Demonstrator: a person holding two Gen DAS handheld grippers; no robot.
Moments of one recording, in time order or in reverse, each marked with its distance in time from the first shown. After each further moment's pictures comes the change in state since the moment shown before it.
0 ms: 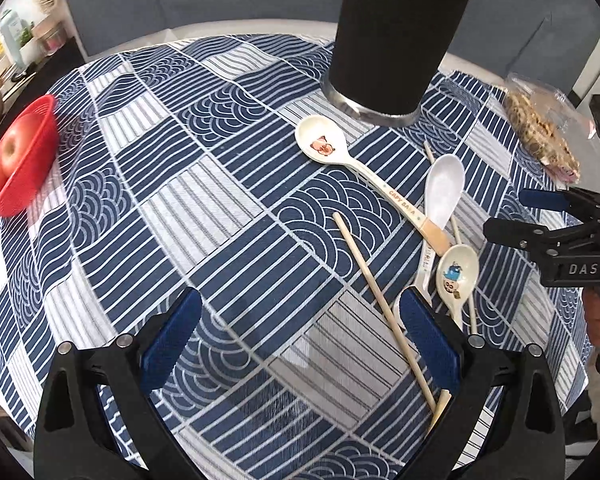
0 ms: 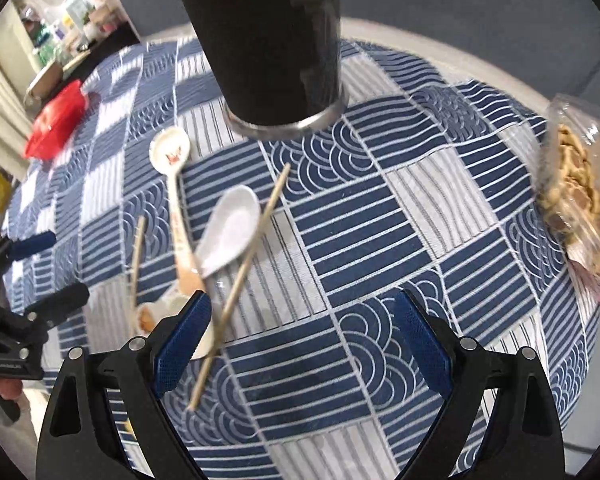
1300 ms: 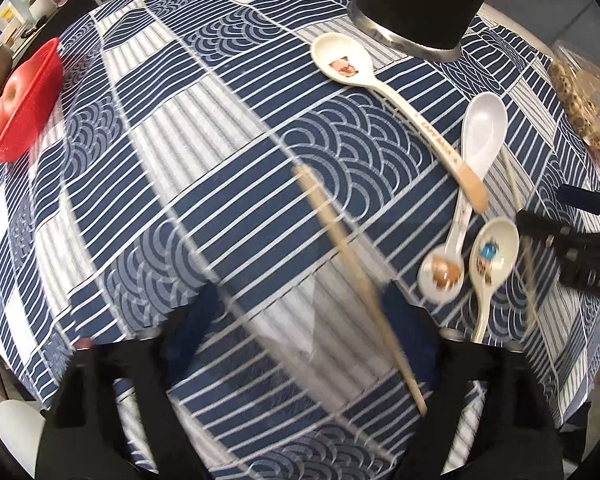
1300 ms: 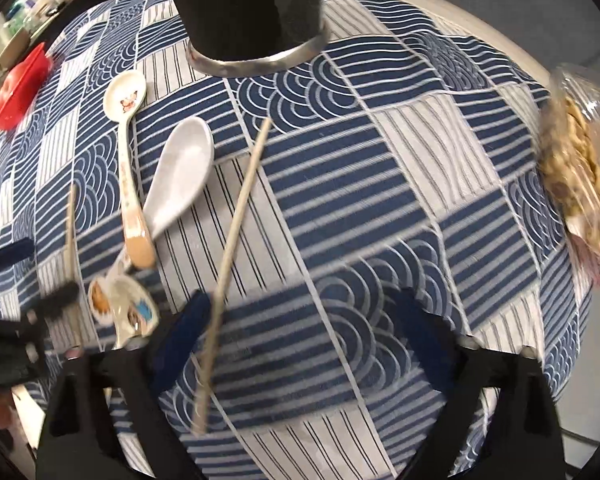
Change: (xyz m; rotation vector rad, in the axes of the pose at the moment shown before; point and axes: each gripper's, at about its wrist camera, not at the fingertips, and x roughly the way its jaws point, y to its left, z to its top) left arm 0.023 -0.025 -0.024 -0.085 0.202 0.094; right arm 0.009 -0.005 -0.014 0.007 0.135 -0.105
